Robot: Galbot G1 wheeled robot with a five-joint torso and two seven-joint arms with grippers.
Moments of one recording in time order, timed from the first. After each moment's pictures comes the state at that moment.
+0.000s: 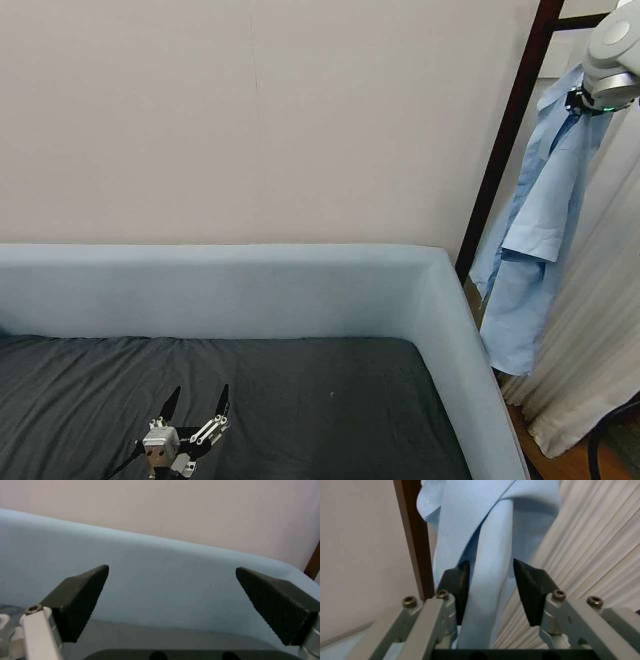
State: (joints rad) left arm 1.71 -1.08 -0.40 -2.04 -0.45 -0.44 -0.25; right arm 0.95 0.81 -1.04 1.04 1.93 -0.74 1.03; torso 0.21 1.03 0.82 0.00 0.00
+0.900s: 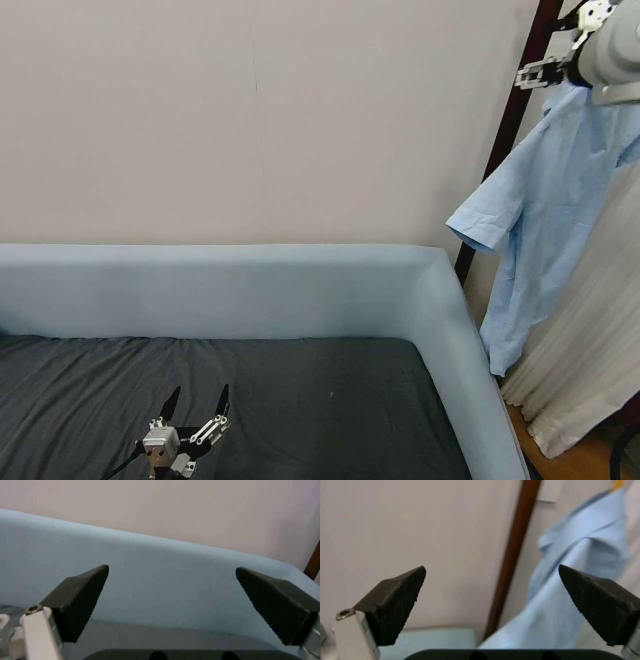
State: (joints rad) left arm 1.71 -1.08 -0.40 -2.04 -0.45 -0.44 -0.25; right arm 0.75 0.62 -0.70 1.66 1.79 -0.70 0.98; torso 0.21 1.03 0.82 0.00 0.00
